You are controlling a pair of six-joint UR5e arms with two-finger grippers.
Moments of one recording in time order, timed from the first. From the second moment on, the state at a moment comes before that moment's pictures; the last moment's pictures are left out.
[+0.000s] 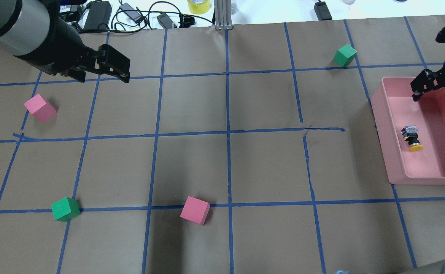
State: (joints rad) left arm -1.55 -1.39 -1.67 -1.37 1.45 0.11; right arm 1.05 -1.33 1.72 -1.96 -1.66 -0.41
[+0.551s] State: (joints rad) left arm -1.56 -1.39 -1.67 -1.37 1.45 0.11; right arm 1.03 -1.24 1.76 -1.99 -1.68 -0.41
